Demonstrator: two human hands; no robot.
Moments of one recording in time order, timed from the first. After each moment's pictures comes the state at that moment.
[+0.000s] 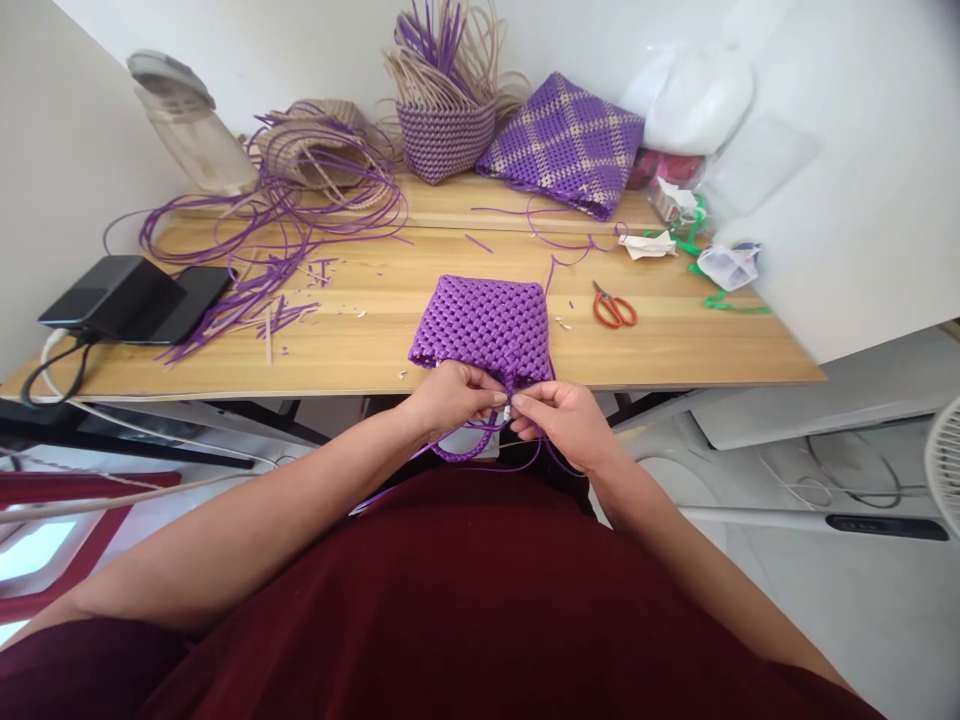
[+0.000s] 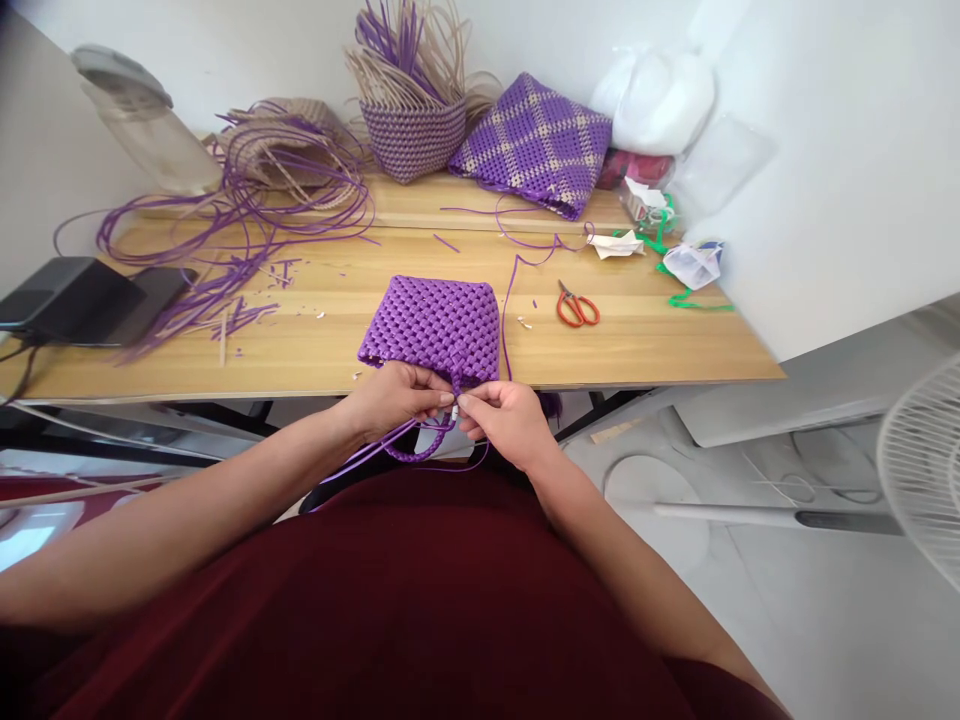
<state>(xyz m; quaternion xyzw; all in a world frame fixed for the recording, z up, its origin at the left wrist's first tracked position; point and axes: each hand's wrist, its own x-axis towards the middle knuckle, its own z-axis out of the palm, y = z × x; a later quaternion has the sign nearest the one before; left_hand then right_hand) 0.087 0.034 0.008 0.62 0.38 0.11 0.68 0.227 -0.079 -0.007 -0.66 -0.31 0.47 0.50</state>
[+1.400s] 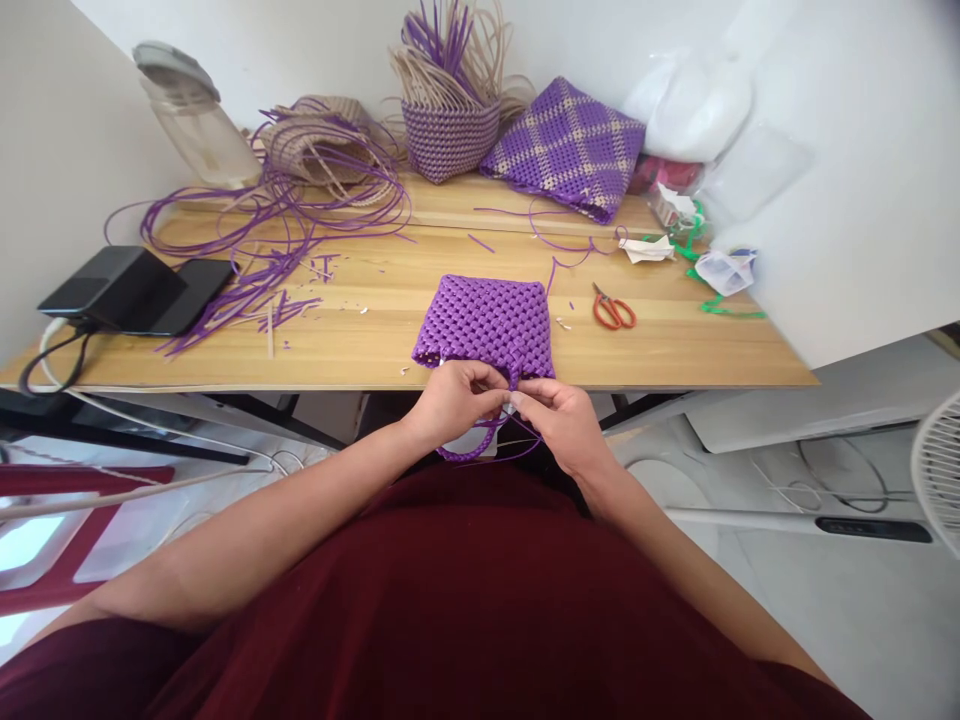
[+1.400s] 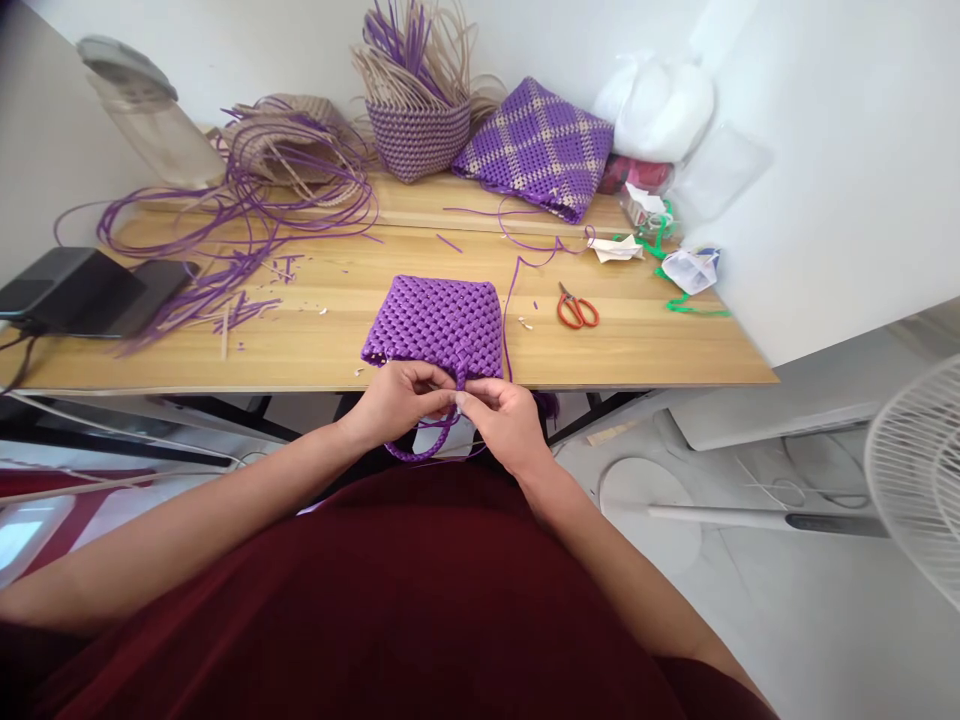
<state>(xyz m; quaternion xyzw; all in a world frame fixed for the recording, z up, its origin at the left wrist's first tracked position) 0.082 0.028 -0.010 0.70 0.29 0.20 0.62 0.214 -0.079 -0.015 -0.62 -0.30 0.42 0.59</state>
